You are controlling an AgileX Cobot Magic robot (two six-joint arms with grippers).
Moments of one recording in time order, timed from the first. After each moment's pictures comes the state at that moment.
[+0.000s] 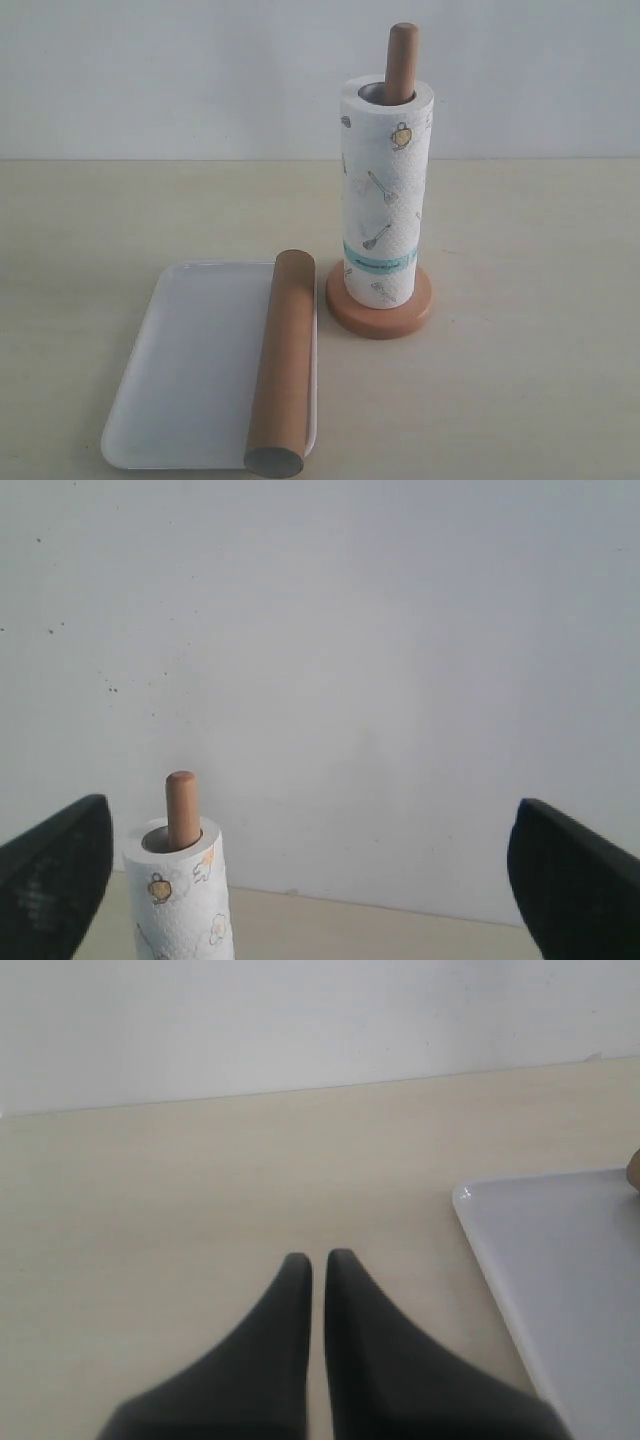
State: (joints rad) left arm 0.00 0.00 0.00 -0.01 0.31 0.09; right arm 0.43 0.25 -0.57 -0.54 0.28 0.54
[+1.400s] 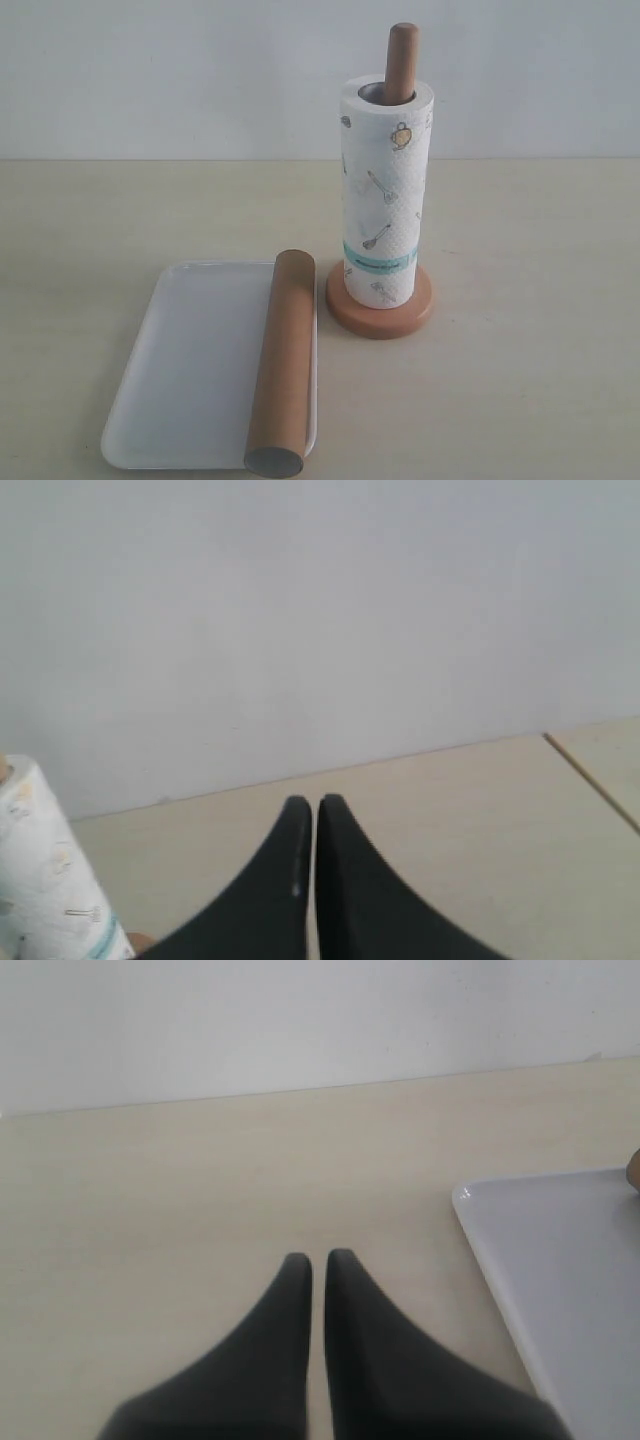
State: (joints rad) left arm 0.00 0.00 0.00 -0.01 0.31 0.09; right arm 0.22 0.25 -0.57 -0.48 0.54 0.64
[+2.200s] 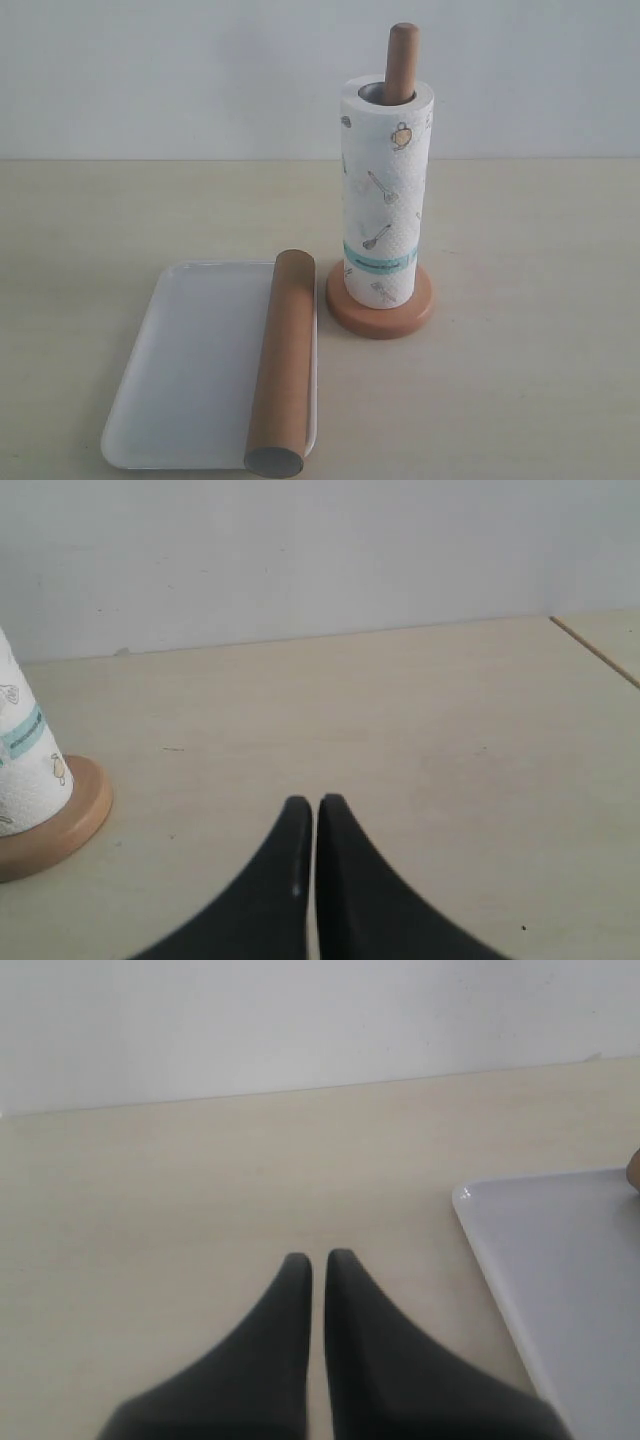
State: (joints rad) left arm 0.00 0.00 0.00 -0.01 0.31 0.09; right arm 0.12 0.01 -0.01 -0.46 0.29 0.56
